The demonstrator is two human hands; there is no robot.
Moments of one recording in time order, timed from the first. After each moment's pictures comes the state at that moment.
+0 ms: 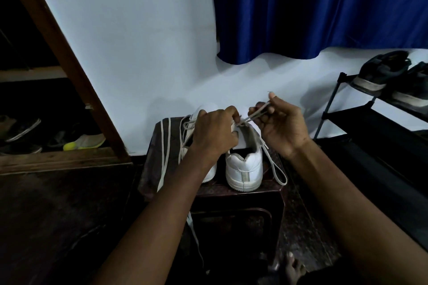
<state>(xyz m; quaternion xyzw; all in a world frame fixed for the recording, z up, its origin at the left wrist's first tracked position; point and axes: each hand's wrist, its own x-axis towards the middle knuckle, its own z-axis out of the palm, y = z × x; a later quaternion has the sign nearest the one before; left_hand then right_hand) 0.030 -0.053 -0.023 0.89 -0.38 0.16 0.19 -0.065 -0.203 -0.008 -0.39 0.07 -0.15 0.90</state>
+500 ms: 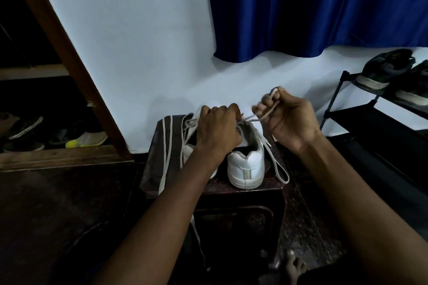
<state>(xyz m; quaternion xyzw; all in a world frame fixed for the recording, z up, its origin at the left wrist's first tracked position) 0.026 -0.059 -0.026 0.89 -0.37 0.22 0.15 -0.069 -0.205 0.006 -0.40 0.02 -0.14 0.91</state>
